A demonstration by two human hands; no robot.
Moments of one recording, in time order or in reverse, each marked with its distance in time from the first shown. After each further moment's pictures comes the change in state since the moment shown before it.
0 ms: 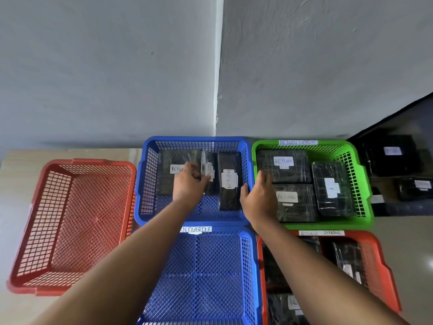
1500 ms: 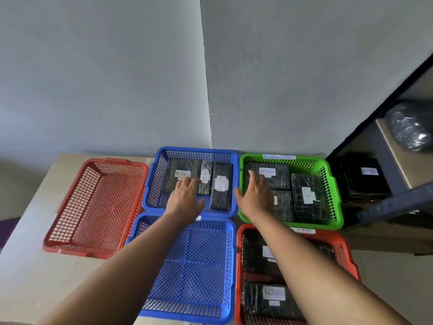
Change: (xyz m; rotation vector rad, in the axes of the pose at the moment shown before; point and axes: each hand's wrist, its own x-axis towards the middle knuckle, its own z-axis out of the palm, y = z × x) left_hand -0.131 0.034 -0.030 0.635 0.018 0.315; right_hand -0.022 0.028 -0.079 0.020 -0.028 -0.206
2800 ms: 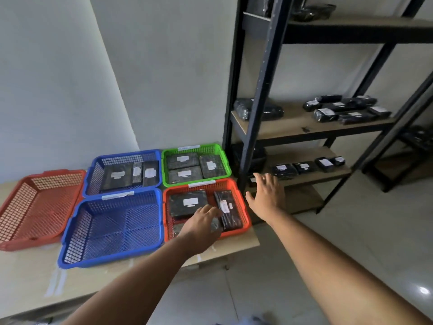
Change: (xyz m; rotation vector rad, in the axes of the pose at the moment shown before) left_hand -0.318 0.226 0.088 -0.133 -0.094 0.623; right_hand -0.320 0.250 -0.195 -0.252 0.321 0.123
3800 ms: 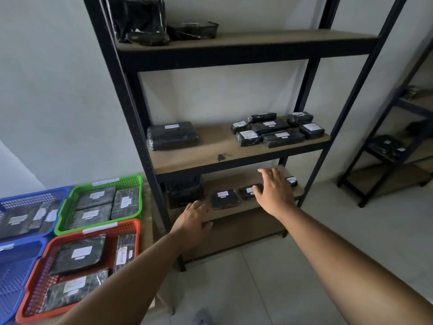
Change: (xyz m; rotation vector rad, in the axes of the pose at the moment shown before) left_hand 0.306 0.272 0.128 0.096 0.051 -0.045; right_hand 0.187 0.422 -0.058 0.079 0.081 -0.051
